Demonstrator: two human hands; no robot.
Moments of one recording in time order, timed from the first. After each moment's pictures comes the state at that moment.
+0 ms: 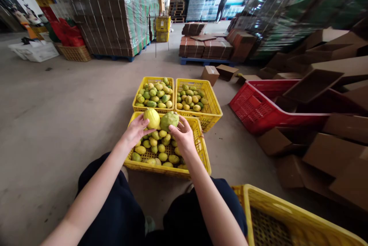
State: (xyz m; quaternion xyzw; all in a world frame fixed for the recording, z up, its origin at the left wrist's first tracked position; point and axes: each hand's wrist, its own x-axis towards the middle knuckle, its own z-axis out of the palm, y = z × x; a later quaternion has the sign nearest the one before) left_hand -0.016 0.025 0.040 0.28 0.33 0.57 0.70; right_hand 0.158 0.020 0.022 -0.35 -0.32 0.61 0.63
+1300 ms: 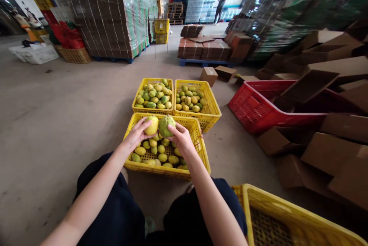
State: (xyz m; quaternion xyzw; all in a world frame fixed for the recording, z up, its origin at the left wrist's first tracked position) left_hand -0.012 0.020 0.032 0.30 0.38 0.53 0.70; right_hand 0.163 0.021 0.020 -0.37 -0.33 0.68 0.55
